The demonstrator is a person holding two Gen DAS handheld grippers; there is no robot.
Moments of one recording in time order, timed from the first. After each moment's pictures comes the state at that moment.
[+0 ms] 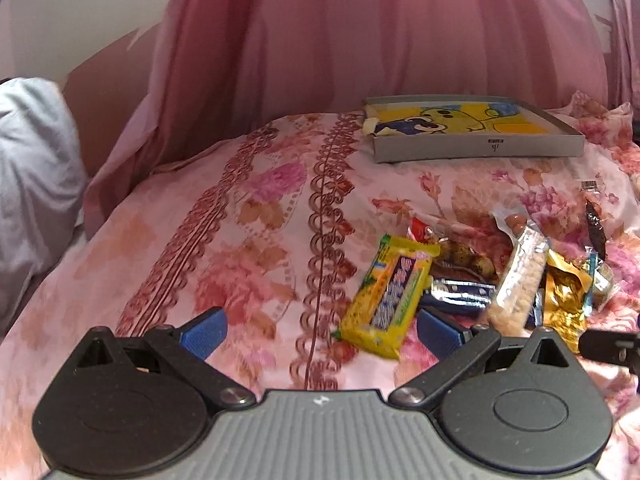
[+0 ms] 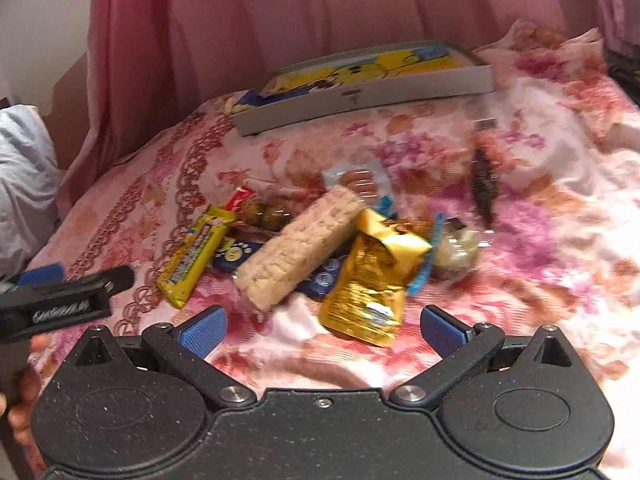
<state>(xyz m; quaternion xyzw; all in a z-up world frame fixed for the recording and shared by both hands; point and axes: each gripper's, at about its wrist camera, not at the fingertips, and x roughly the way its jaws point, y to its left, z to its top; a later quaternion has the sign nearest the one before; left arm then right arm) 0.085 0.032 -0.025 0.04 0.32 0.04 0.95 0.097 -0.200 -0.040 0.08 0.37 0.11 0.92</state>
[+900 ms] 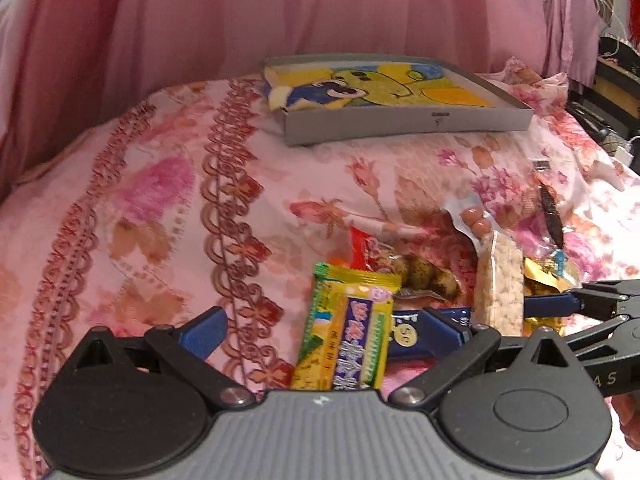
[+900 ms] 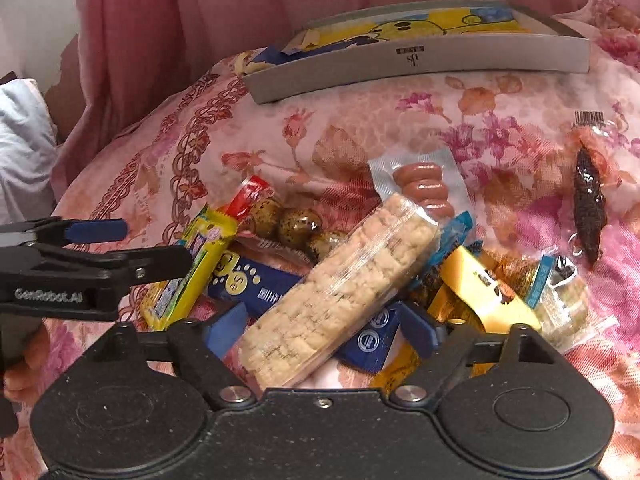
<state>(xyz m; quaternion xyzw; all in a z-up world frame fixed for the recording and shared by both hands) 0.187 0.045 -0.047 0.04 0.39 -0.14 0.91 0.190 -0.167 -0.069 0.07 0.42 0.16 0.89</state>
